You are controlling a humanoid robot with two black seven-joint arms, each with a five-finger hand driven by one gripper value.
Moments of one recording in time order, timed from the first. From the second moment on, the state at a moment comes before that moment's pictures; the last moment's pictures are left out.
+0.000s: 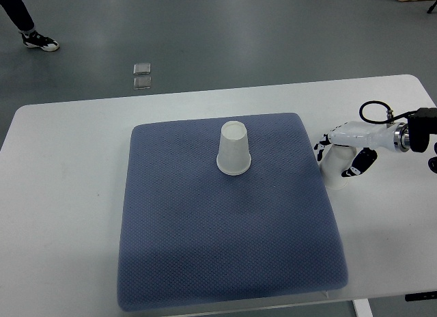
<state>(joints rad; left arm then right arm) -0.02 0.00 -0.05 -0.17 0.05 0.09 -0.05 0.98 -0.68 0.01 0.96 -1.57 0.06 0.45</state>
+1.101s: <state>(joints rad) -0.02 0.00 -0.05 -0.17 0.05 0.09 -0.05 1.10 -0.72 0.03 0.92 -1.56 0.10 0.45</state>
